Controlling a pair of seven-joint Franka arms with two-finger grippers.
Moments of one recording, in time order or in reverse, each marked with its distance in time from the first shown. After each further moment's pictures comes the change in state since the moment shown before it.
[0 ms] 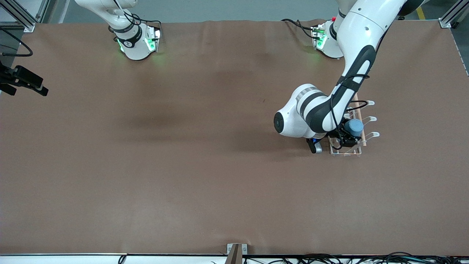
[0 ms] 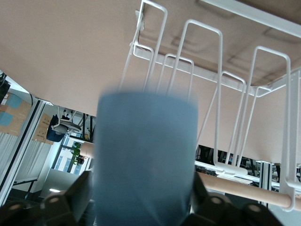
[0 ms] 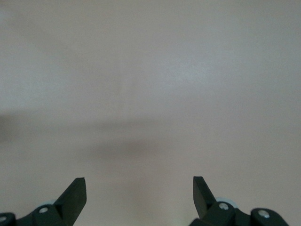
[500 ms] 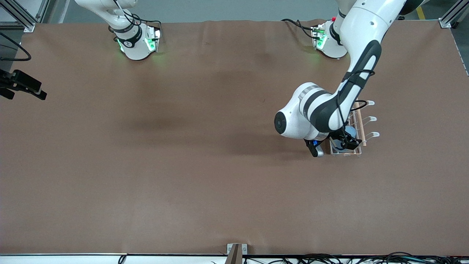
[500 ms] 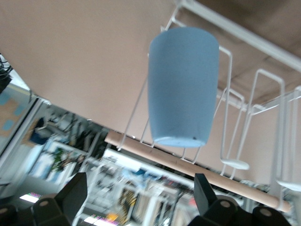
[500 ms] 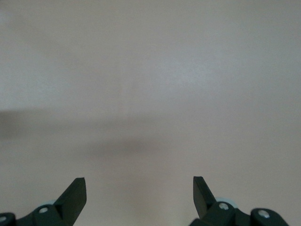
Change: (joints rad) left arm 0.006 -0.016 -0.002 0.134 -0.093 0.004 -0.040; right arm 0.001 0.039 0.000 0.043 0.000 -0.011 -0.007
